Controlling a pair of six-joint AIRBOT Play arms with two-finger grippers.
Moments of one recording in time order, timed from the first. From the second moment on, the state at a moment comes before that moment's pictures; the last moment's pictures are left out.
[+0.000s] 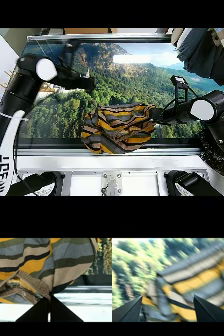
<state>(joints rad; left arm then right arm) -0.34 -1.31 1.57 1.45 -1.27 -1.67 0.39 -0.92 1.12 -1.47 1.44 2.08</state>
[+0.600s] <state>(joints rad) 0.29 -1.56 1.57 1.79 -1.05 -1.61 0.39 -0.92 1.12 -1.47 1.44 2.08</state>
